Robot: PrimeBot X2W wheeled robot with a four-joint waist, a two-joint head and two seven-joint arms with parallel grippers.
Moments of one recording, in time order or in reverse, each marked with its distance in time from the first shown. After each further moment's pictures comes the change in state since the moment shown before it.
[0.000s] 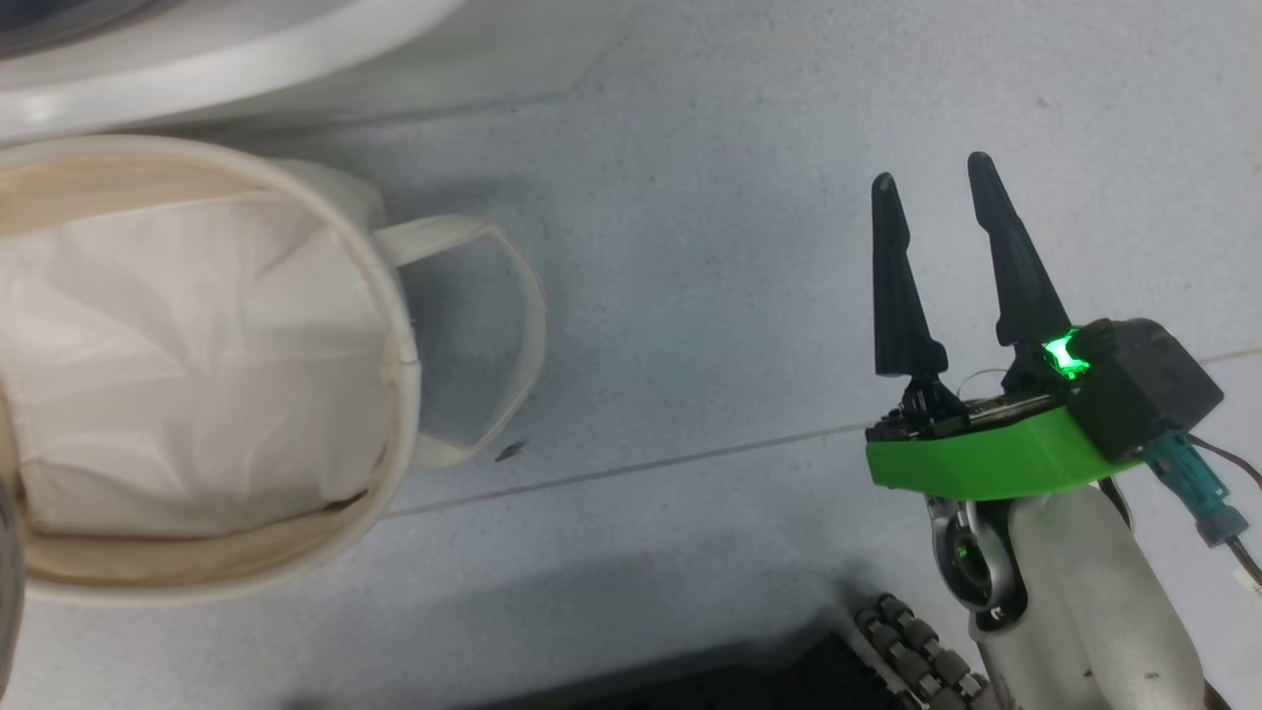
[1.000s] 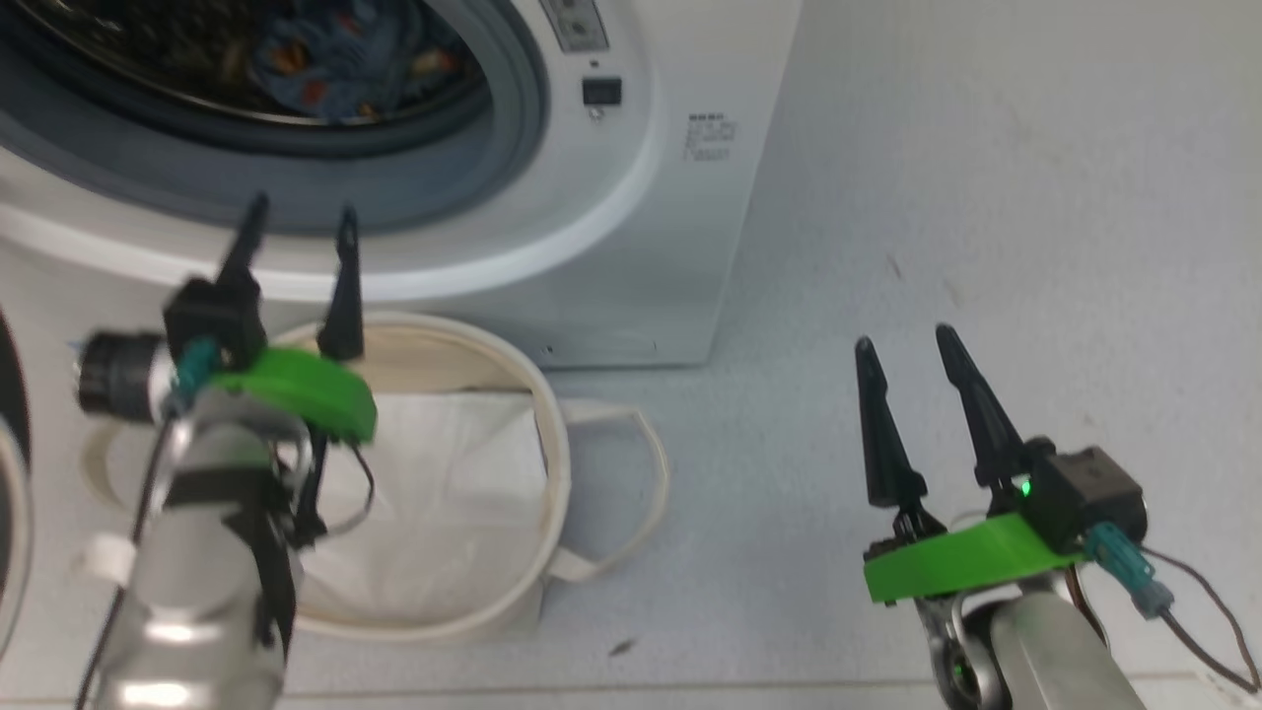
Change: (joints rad) left arm 0.774 -0.165 -0.064 -0.282 -0.057 -0.026 0.000; right arm 0.163 -0.002 -0.004 0.132 -0.005 0.000 0.000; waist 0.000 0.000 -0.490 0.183
